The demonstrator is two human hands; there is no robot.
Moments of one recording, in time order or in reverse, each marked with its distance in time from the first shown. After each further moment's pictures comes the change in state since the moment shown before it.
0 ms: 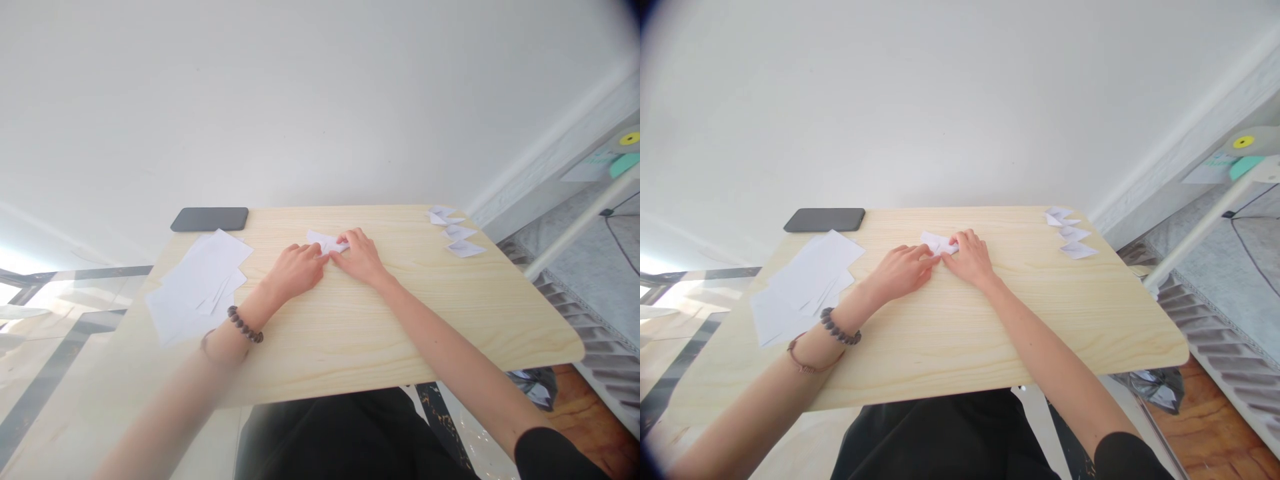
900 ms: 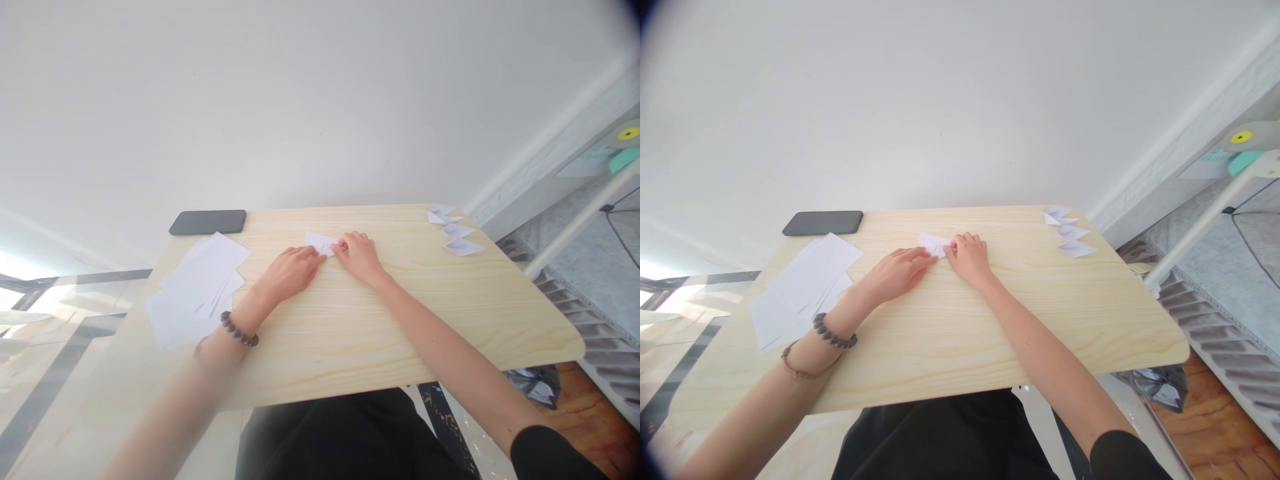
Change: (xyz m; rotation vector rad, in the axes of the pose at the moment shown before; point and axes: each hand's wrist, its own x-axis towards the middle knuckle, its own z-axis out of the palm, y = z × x) left_hand -0.004 -0.008 0.005 -0.105 0.030 0.035; right_hand 0.004 0.001 0.002 -0.131 0.001 0.036
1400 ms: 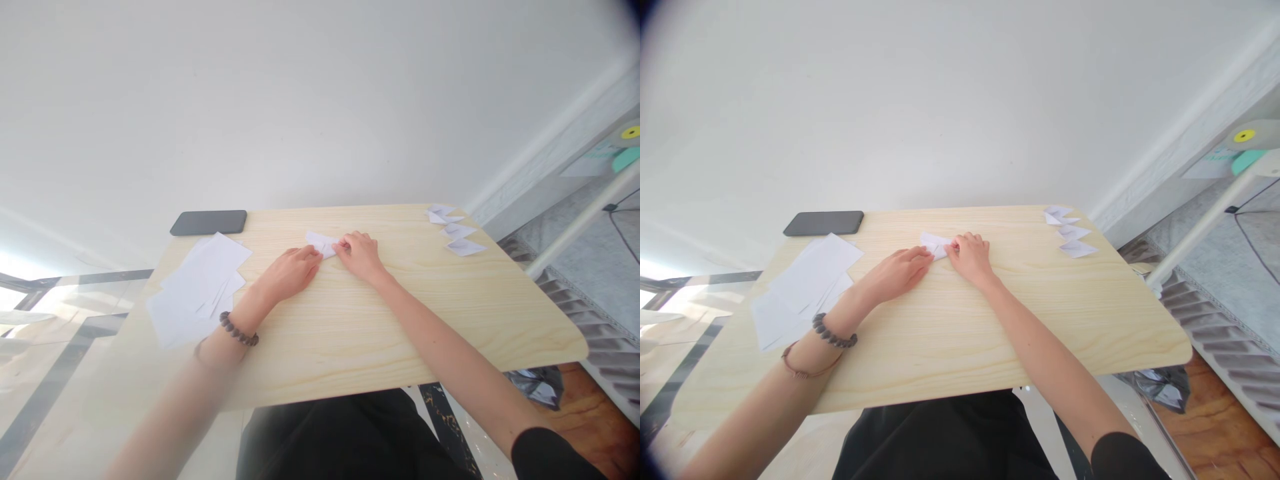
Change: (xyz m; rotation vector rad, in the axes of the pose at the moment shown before) left_hand -0.001 -0.003 0.000 -0.111 0.001 0.010; right_hand 0.000 -0.002 -0.004 0.067 -0.029 0.056
